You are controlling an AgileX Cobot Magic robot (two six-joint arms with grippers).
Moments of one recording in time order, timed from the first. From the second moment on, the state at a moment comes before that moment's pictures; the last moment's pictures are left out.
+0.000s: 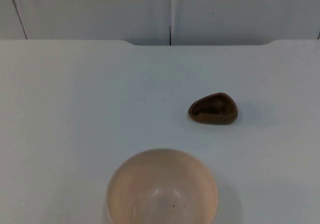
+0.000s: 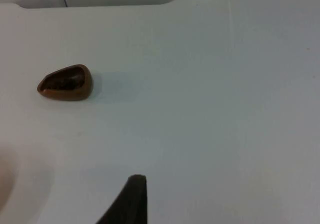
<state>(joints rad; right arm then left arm) 0.03 0.00 -0.51 0.03 1.08 0.01 0.00 0.00 -0.50 -0.06 1.08 0.02</state>
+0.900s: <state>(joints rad) 0.03 0.00 -0.51 0.03 1.08 0.01 0.00 0.28 -0.79 -0.19 1.05 0.02</state>
